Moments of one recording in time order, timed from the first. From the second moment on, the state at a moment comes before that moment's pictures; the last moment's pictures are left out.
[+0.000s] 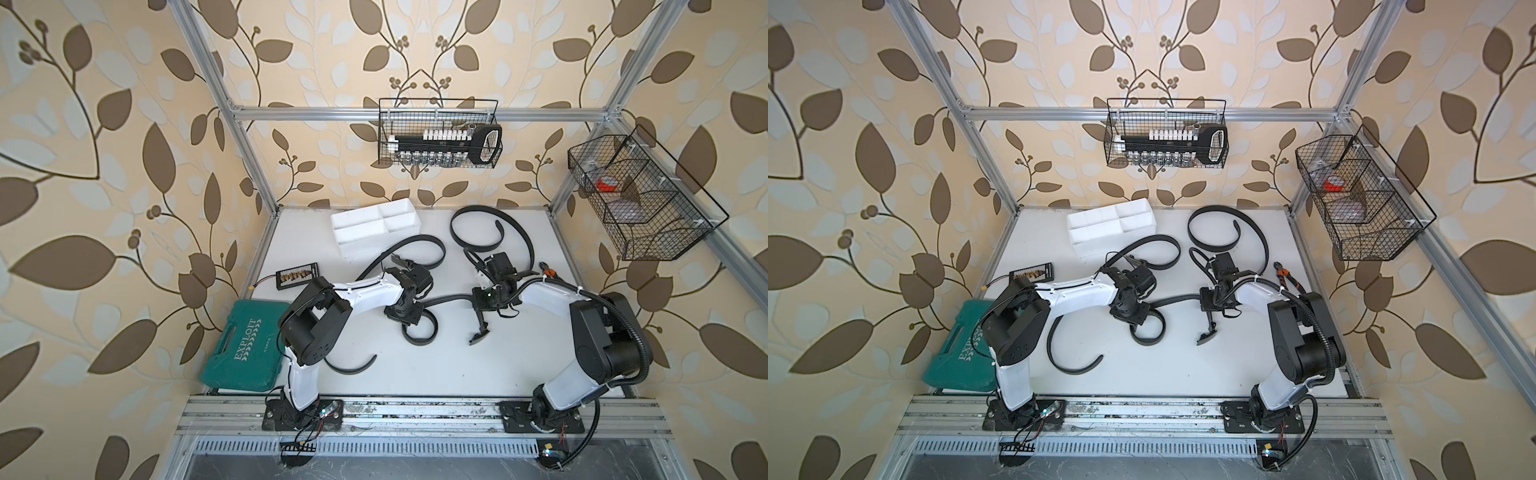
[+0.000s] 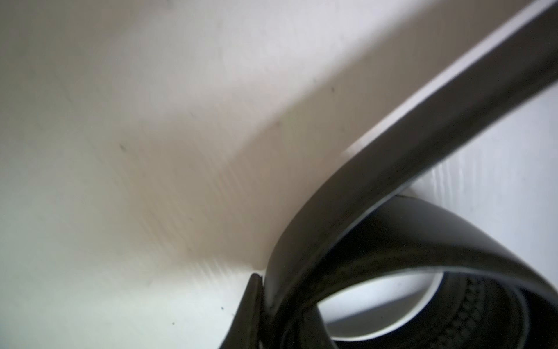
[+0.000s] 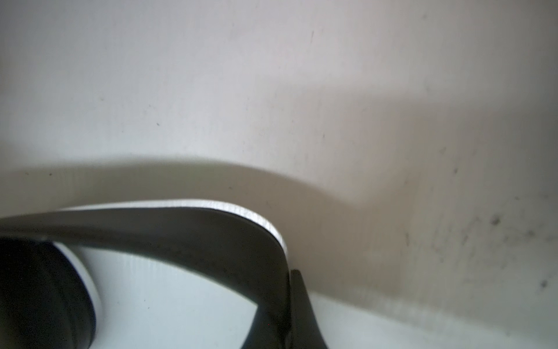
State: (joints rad) left arm -0.75 1.92 1.31 -0.80 0.02 -0.45; right arm 0.24 1.61 0.86 -0.48 -0.14 0.22
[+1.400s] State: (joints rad) left arm -0.70 2.10 1.59 -1.02 0.00 -0.45; right arm 0.50 1.73 0.90 -0.23 -0.48 0.50
